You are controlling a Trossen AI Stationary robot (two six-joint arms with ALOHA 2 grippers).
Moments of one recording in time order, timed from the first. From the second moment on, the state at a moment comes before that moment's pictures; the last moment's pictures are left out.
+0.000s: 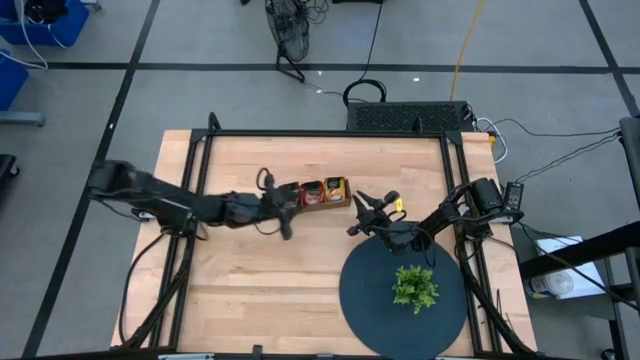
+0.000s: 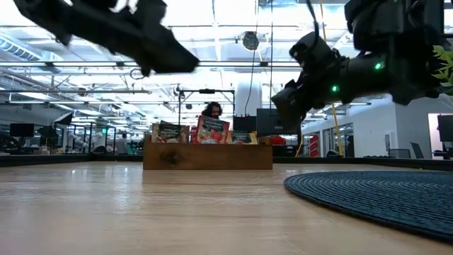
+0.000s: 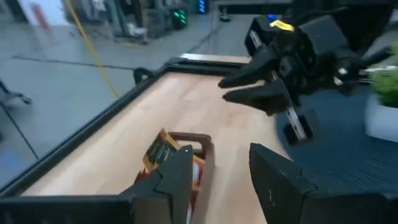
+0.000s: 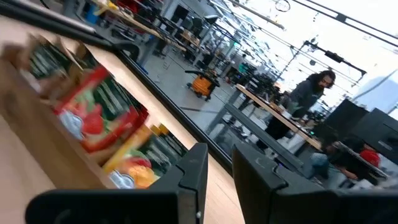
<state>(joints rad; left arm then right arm) -0.10 1.33 0.55 0.56 -0.43 -0.06 0.24 1.90 0.50 1.46 1.15 -0.59</state>
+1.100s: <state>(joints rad) -0.07 0.17 0.04 -0.02 -0.39 -0.17 0.02 0.67 0.02 0.66 0.12 0.15</state>
